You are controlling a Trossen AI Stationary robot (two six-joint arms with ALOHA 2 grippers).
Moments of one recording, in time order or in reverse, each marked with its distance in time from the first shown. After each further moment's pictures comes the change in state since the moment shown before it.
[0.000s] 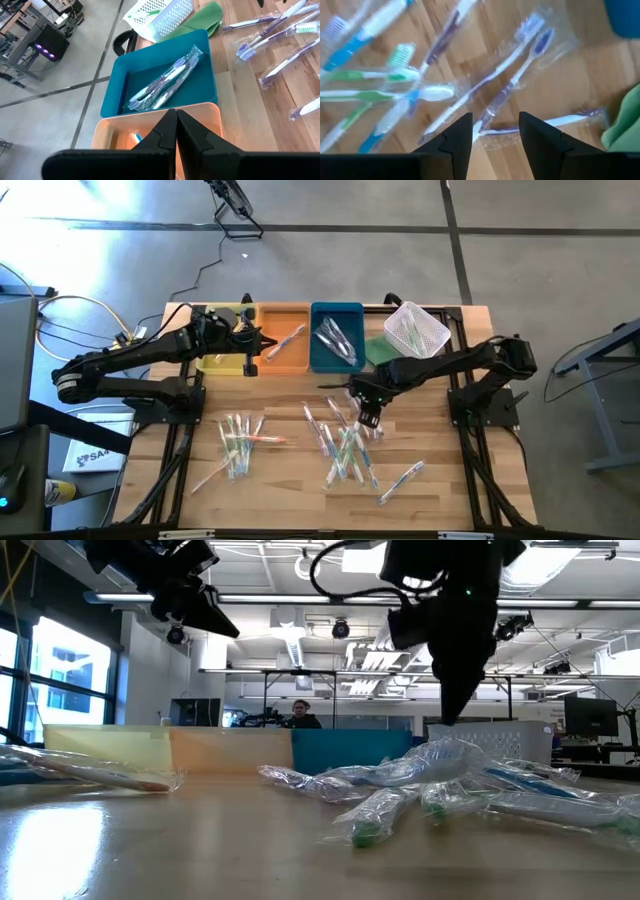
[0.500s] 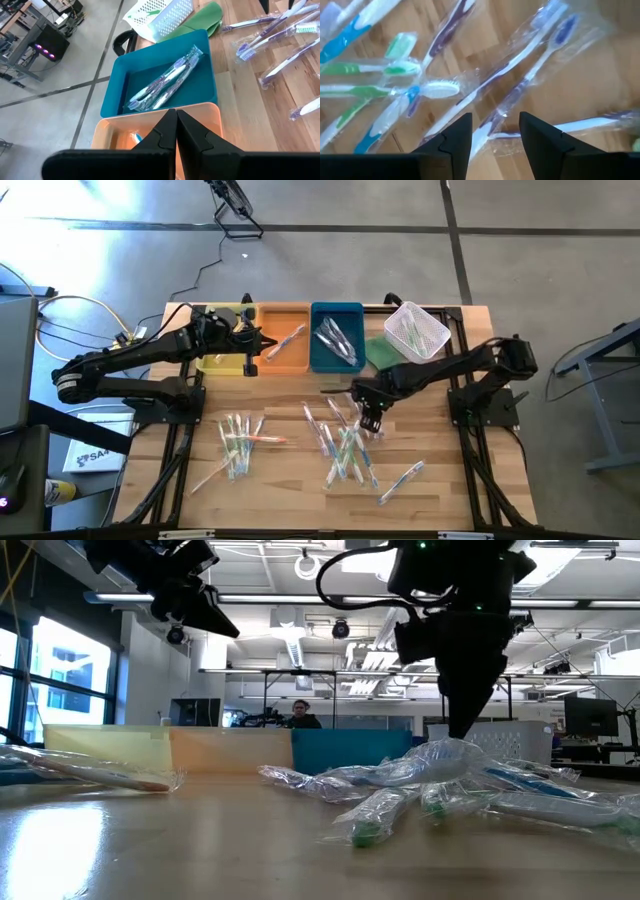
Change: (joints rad) left arm 0.000 0.000 0.000 0.000 0.000 0.000; right arm 0.025 0.000 -0.099 0.129 -0.027 0.016
